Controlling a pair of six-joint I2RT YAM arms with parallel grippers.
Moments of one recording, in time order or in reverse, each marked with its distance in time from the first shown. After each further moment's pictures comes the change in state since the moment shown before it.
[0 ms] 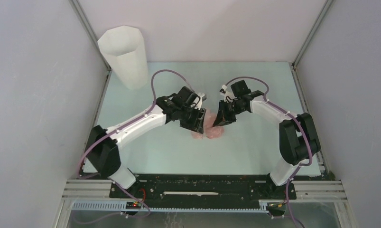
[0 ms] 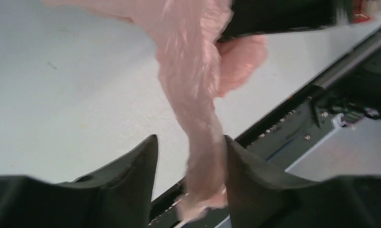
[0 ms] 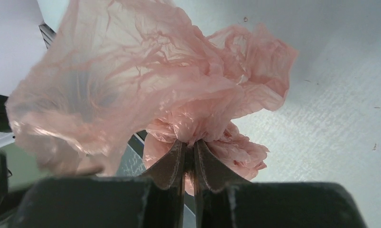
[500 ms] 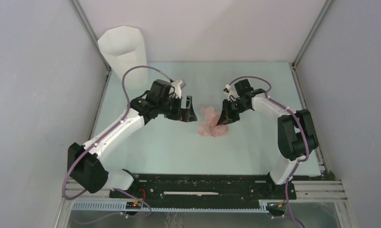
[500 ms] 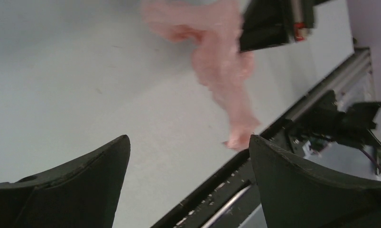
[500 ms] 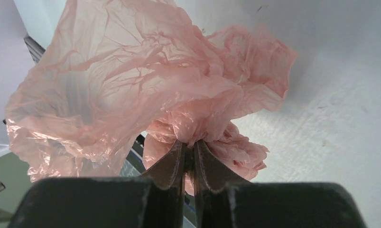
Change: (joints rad) left arm 0.259 -0.140 -0.077 0.111 0.070 0.043; right arm -0.065 0.049 0.039 -0.034 0.032 -0.064
